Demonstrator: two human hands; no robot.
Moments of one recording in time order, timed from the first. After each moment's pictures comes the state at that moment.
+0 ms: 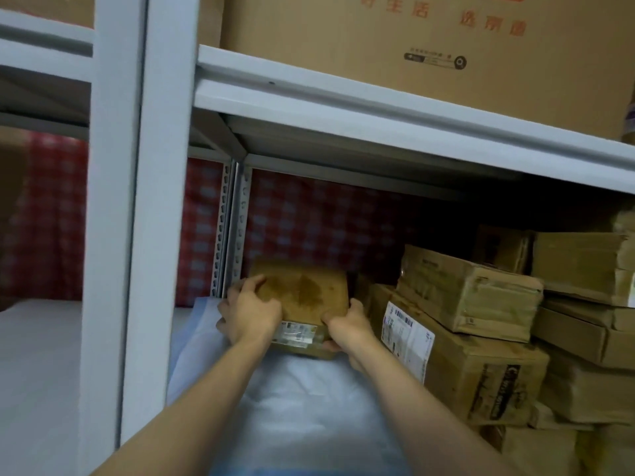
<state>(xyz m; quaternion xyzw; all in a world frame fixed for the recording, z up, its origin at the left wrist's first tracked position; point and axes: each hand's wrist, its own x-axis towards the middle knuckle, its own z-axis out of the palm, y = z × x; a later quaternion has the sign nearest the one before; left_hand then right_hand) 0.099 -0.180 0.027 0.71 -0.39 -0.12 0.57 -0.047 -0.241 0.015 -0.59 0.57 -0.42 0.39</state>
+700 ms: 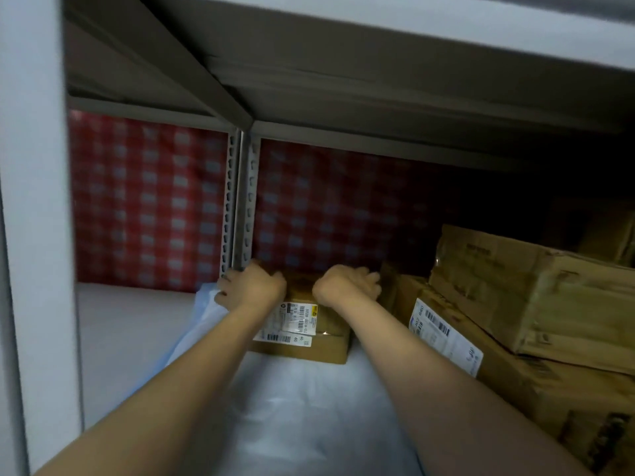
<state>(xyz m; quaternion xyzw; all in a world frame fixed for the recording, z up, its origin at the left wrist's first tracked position) 0.111 -0.260 0.029 0.82 -0.36 -0.09 0.44 -0.002 -0.298 0.063 -0.70 0.70 -0.15 0.06</state>
